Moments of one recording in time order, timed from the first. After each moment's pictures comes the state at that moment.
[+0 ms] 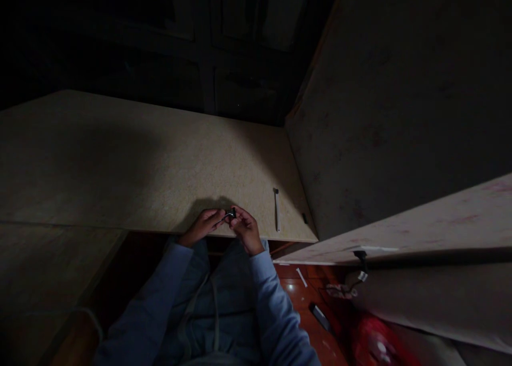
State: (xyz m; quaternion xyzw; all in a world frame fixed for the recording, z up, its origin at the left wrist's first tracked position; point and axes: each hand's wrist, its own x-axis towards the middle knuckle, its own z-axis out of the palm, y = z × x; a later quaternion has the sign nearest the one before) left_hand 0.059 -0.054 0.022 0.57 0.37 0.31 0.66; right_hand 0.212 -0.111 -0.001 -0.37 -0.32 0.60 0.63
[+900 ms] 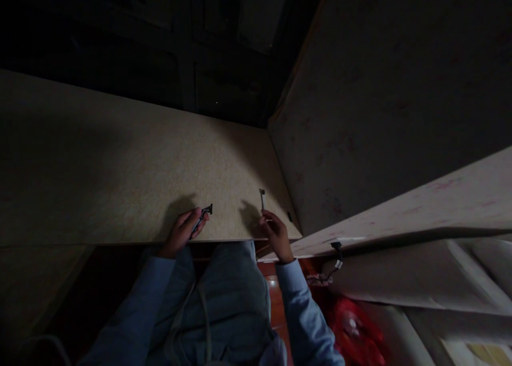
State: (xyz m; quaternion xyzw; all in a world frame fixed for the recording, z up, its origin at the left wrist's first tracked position) left_hand 0.049 -0.055 0.019 0.49 0.36 0.41 0.68; right_hand 0.320 -0.159 0.042 -0.66 -0.47 0.32 0.50
